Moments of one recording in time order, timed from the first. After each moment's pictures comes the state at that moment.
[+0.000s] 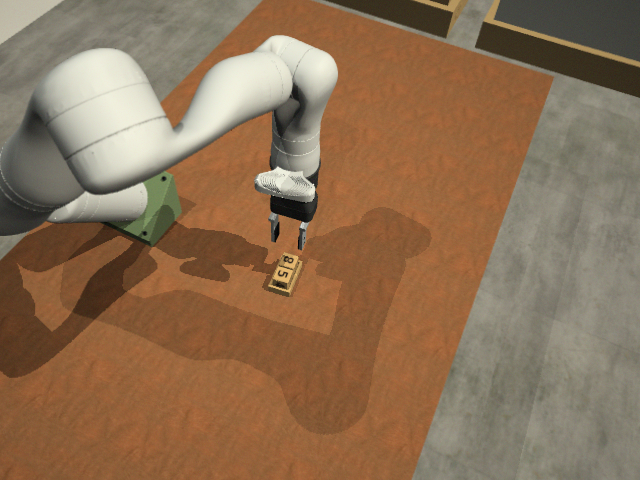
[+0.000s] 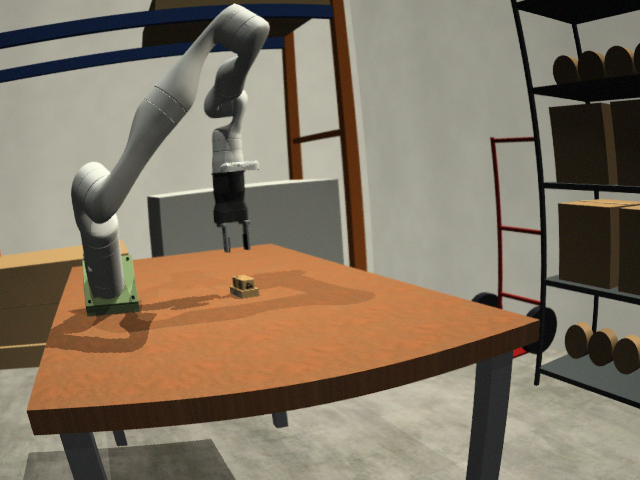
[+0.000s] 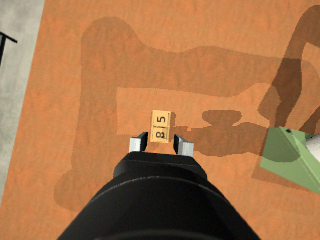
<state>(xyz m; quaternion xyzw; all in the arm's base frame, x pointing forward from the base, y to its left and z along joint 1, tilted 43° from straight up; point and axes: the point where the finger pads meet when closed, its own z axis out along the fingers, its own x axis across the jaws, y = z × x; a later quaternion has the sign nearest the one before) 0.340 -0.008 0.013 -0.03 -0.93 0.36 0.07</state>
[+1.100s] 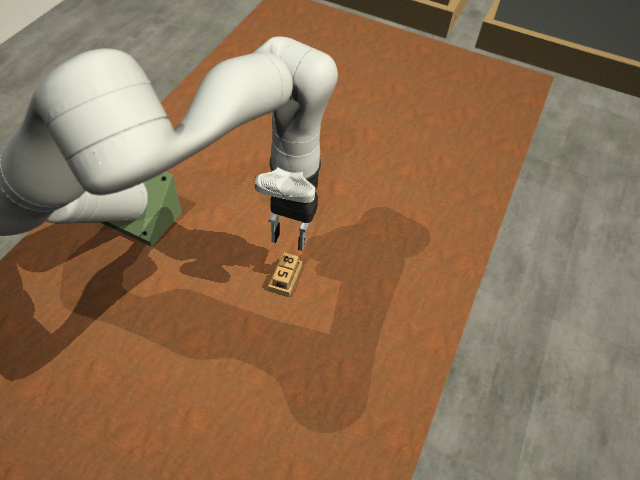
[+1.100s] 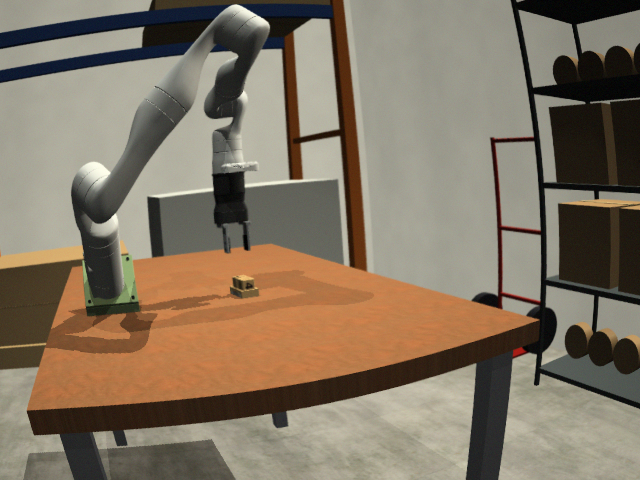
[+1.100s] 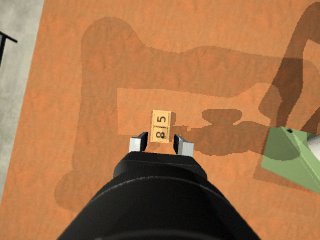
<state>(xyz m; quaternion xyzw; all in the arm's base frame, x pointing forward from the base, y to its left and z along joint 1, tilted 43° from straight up) 0.341 -0.009 0.012 -0.03 -0.93 0.36 0.07</state>
